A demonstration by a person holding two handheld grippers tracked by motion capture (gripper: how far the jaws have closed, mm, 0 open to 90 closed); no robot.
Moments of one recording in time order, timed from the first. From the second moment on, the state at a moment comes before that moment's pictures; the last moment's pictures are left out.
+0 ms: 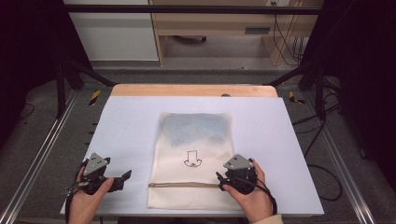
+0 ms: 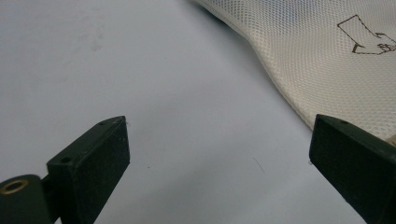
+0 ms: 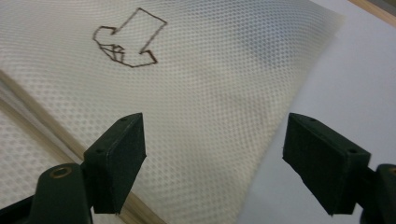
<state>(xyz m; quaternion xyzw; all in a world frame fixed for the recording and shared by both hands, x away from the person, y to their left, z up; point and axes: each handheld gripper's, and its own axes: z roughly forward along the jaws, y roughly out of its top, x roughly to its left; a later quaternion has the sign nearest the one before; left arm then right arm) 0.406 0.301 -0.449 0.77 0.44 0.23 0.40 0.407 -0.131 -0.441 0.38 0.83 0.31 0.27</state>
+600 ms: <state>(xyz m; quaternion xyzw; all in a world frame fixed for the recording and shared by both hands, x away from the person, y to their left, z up) 0.409 0.317 -0.451 0.76 0.46 0.24 0.39 0.422 -0.050 -0.402 0.23 0.92 0.27 0.15</state>
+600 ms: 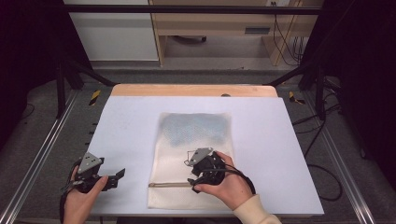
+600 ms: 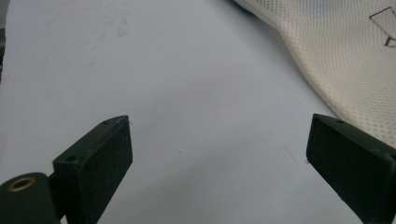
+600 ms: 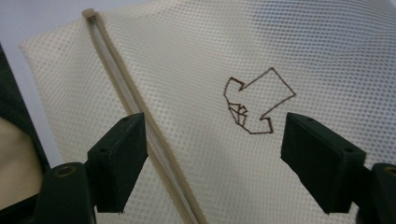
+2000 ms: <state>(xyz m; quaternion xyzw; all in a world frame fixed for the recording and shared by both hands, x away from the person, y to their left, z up) 0.408 0.329 -0.448 0.75 0.48 0.24 0.39 0.424 0.048 -0.414 0.10 0.95 0.29 0.09</state>
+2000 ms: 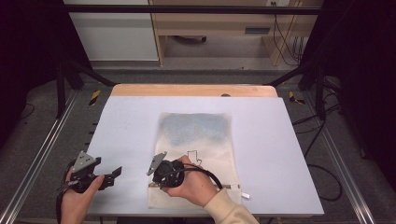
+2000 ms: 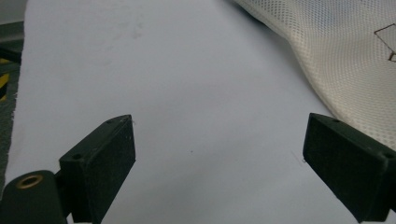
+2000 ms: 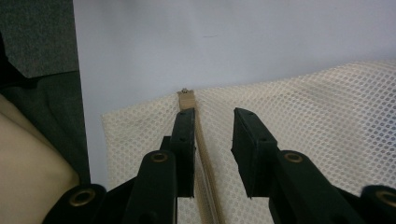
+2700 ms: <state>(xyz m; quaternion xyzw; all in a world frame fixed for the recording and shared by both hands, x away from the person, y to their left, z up) 0.411 0.322 -0.448 0.76 0.47 0.24 0.38 0.423 0.052 -0.424 0.10 0.95 0.30 0.09</state>
